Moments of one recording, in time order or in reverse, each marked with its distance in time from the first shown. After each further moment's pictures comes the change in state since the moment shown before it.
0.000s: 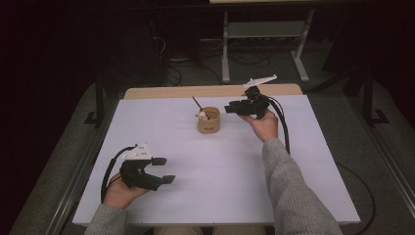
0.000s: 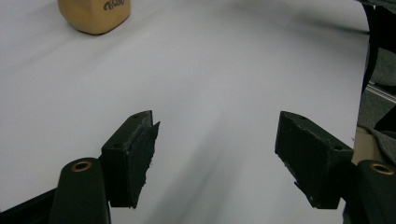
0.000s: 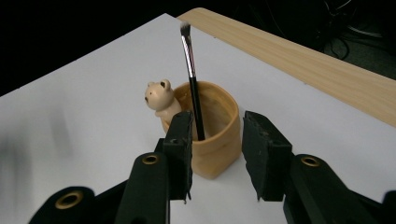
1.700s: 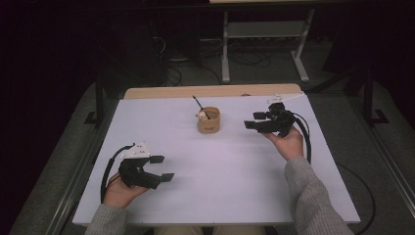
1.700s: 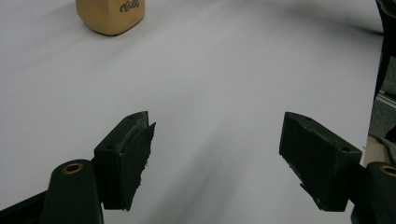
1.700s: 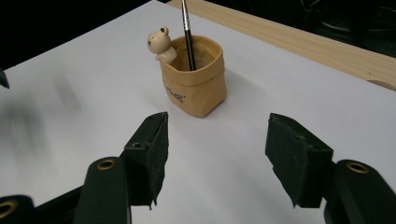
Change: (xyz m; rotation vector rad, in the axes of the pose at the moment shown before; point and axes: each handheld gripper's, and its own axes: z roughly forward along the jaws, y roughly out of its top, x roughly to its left) left arm 0.003 -0.001 -0.001 -0.014 0.033 -0.032; right arm 0.012 -0.052 -0.062 -0.016 -0.072 0.008
